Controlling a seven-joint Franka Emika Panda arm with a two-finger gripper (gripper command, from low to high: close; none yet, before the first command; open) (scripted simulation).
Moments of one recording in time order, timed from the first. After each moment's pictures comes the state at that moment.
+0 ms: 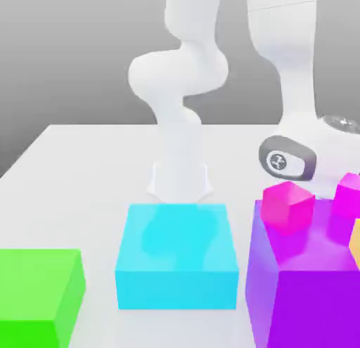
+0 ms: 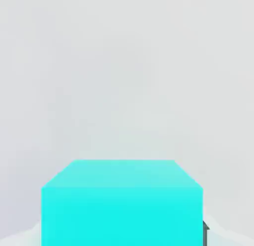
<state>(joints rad) 0.45 0.27 0.25 -2.66 -0.29 2.92 -1.58</state>
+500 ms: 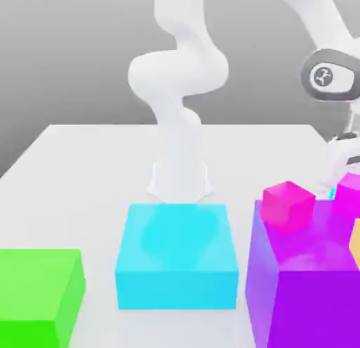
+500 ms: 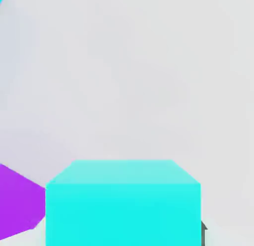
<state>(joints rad) 0.50 -0.10 0.36 -2.49 -0.11 2.37 -2.00</state>
